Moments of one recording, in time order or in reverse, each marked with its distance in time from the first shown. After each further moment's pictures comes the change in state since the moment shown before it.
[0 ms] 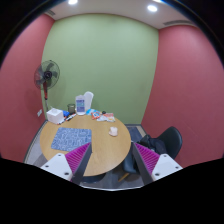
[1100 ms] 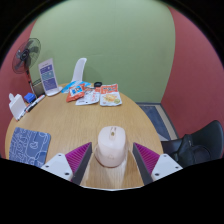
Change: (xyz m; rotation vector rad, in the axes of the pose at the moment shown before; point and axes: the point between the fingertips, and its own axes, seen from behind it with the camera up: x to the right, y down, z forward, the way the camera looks) arm 0.014 0.087 0.535 -0.280 -0.156 0.027
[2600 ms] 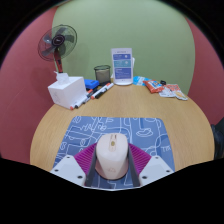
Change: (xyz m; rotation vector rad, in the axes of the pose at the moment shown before) arm -0.345 0.058 -0.061 0.020 -0.158 -0.040
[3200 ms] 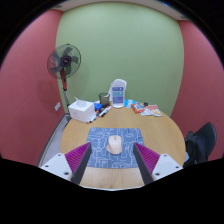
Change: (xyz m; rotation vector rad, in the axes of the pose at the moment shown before) arm -0.034 -0.037 -0.236 0.144 0.101 -0.010
